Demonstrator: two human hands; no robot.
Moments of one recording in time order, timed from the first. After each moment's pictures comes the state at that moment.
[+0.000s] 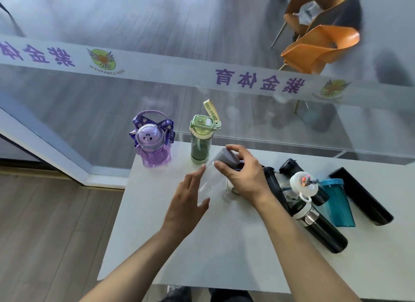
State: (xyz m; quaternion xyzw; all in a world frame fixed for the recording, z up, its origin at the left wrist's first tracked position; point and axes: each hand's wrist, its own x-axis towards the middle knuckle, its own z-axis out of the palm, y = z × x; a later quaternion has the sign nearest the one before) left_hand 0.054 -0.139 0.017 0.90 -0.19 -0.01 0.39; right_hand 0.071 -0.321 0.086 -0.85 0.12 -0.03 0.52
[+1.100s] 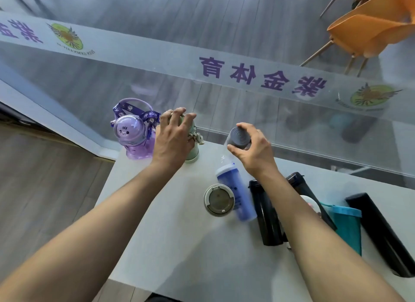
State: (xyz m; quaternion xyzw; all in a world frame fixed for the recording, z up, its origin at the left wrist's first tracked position) left_hand 0.227 -0.221 0.032 0.98 -0.08 0.08 0.14; right_hand 0.202 -0.450 0.013 -0.91 0.03 -0.01 0.42
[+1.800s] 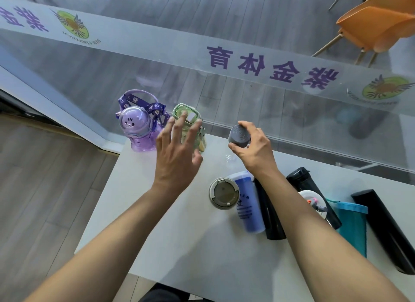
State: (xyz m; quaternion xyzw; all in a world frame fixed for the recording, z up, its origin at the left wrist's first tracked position) left_hand 0.162 -0.222 0.036 0.98 -0.07 0.10 0.14; right_hand 0.194 -0.436 0.003 -0.90 0.05 0.01 0.42
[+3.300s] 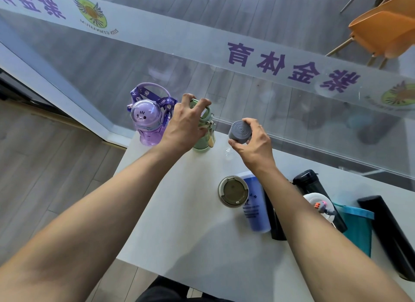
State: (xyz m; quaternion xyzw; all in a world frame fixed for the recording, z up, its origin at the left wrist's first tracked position) left_hand 0.233 -0.199 0.042 0.97 -0.07 0.01 0.24; right_hand 0.201 -0.405 -0.001 -0.91 0.06 0.00 0.42
